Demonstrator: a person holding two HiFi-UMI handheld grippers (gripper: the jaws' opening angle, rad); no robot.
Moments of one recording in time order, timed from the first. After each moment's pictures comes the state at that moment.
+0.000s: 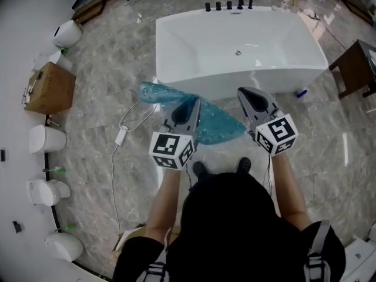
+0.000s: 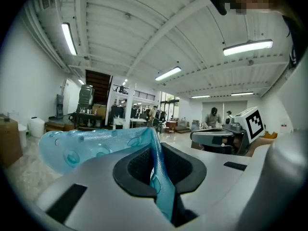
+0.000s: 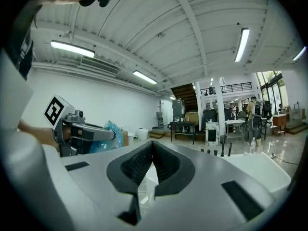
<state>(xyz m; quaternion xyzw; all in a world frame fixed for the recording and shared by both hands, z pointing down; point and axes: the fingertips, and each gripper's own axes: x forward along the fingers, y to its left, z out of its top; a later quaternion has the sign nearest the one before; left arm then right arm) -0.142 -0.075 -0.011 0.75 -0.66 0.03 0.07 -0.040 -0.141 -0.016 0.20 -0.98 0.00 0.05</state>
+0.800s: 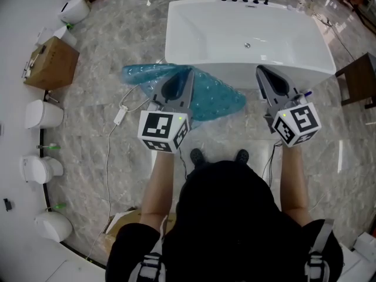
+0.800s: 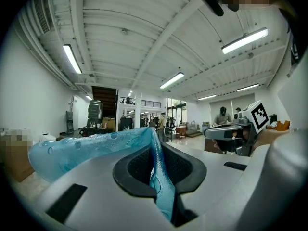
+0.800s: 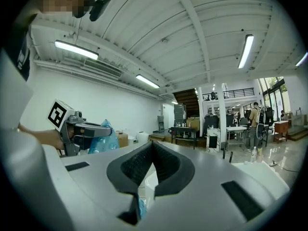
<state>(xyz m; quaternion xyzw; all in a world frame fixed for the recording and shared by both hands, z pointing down) -0.204 -0.048 -0.075 0.71 -0.70 0.03 0.01 -0.060 -0.133 -0.079 0.19 -0.98 -0.02 0.03</state>
